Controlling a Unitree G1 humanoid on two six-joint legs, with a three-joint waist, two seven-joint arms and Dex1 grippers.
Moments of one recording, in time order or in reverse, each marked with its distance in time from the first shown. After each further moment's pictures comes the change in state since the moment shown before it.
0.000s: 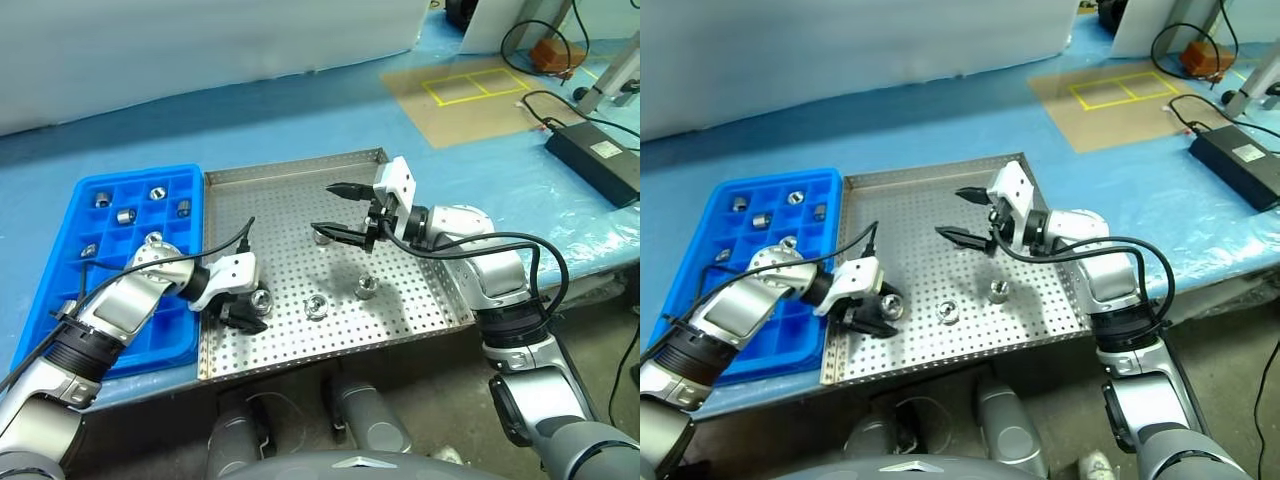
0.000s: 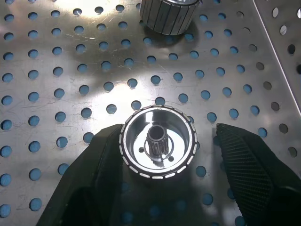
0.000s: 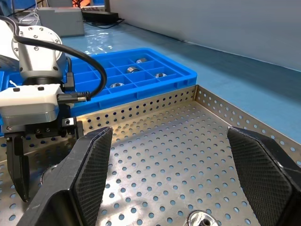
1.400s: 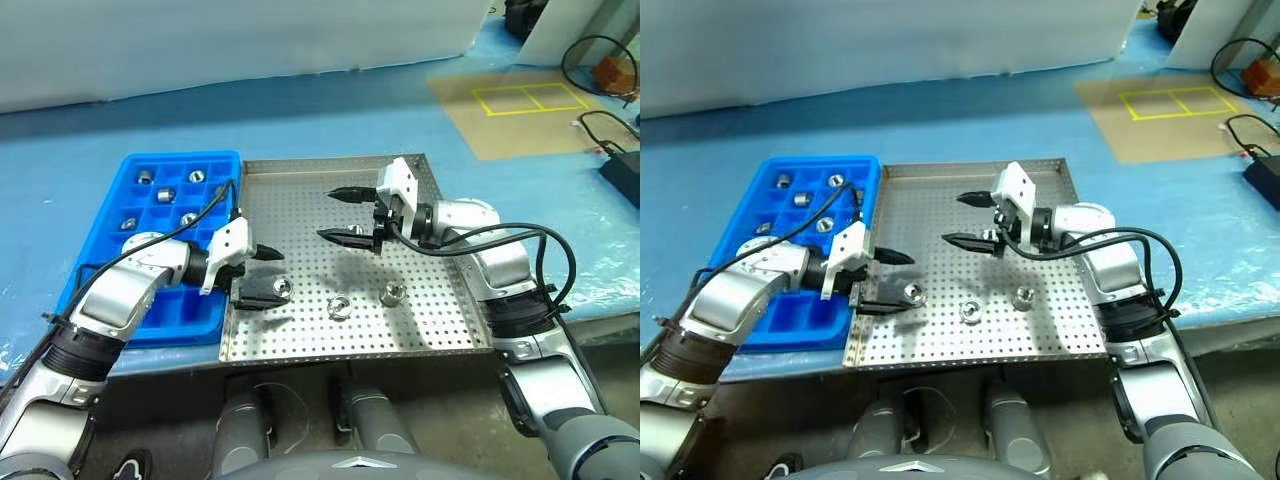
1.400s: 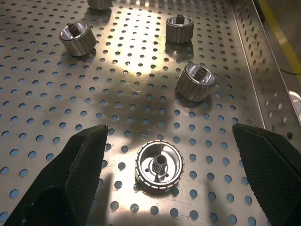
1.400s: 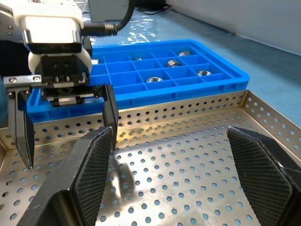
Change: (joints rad) left arm -0.032 -0.058 0.107 -0.060 -0.207 0.118 0.061; right arm -0.026 -0.056 0.005 0.035 -0.003 -0.011 0.090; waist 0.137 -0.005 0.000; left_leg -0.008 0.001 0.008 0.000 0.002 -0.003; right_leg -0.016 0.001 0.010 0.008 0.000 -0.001
